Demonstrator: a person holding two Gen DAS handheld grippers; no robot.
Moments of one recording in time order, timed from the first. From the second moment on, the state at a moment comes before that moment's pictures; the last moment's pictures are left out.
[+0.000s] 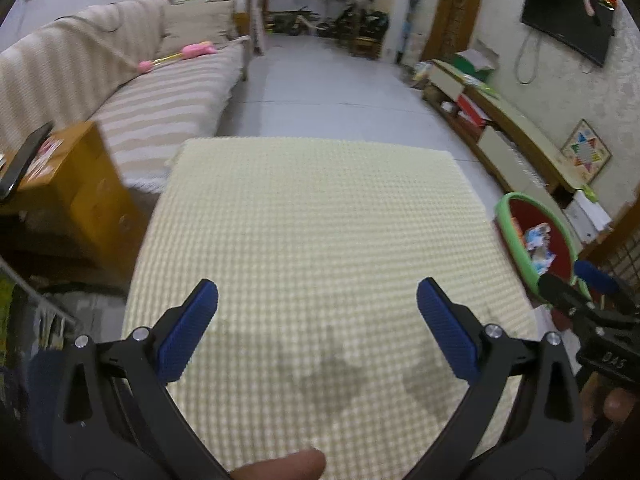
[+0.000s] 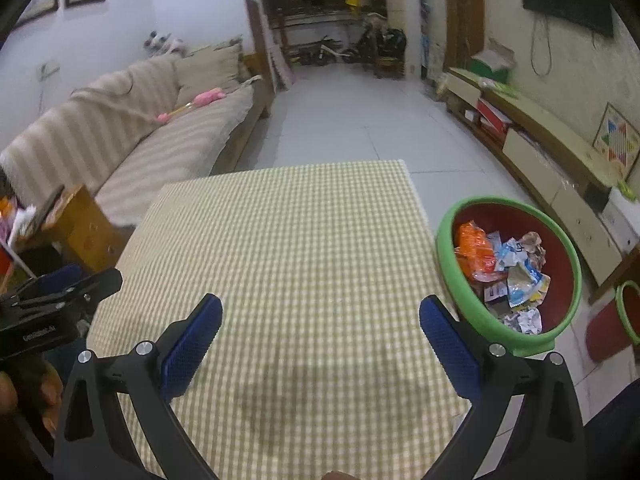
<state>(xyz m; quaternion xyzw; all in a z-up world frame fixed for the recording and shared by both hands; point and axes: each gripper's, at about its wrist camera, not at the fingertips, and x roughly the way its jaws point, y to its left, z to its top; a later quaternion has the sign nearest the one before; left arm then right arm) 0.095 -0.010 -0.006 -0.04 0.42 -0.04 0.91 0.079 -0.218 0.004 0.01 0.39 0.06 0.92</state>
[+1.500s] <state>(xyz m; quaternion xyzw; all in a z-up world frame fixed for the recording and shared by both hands) 0.065 0.014 -0.038 -0.01 0.37 0.00 0.93 0.059 -0.214 -0.015 0.00 0.33 0.01 0.94</state>
